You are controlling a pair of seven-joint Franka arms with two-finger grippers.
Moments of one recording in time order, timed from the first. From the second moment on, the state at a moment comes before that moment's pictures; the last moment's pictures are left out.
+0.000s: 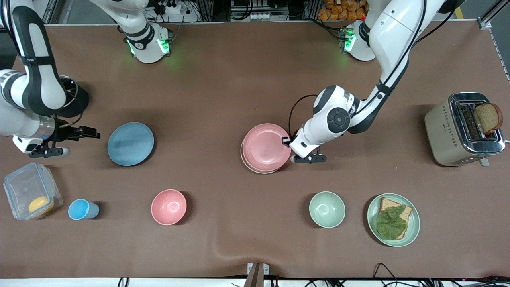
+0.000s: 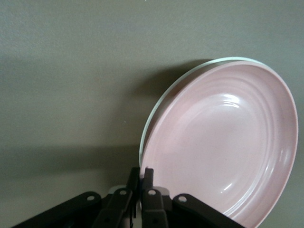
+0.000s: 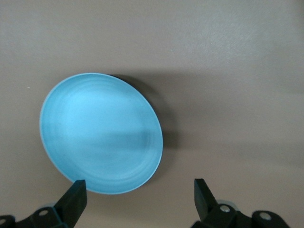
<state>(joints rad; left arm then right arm) -0.14 0.60 -0.47 -1.88 -0.09 2.47 -0.53 -0.26 0.25 -0.01 -2.08 0.15 2.11 -0.43</state>
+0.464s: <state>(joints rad) -0.15 0.61 -0.47 -1.89 -0.09 2.51 -0.53 -0.28 0.44 -0.01 -2.08 0.23 2.26 -0.55</state>
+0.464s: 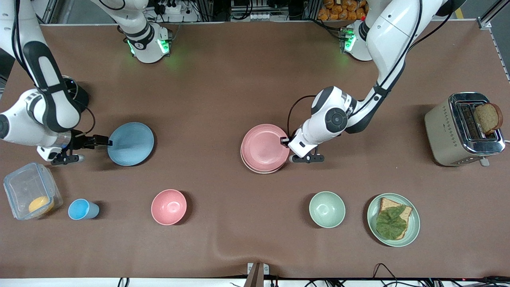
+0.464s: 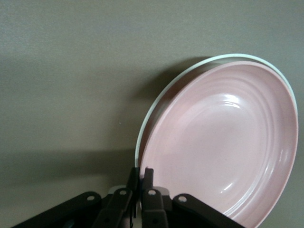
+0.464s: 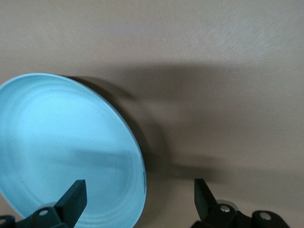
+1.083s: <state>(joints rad) -0.16 0.63 -0.47 -1.89 -0.09 2.54 -0.58 -0.28 0.48 0.02 -2.08 0.24 2.28 -0.55</state>
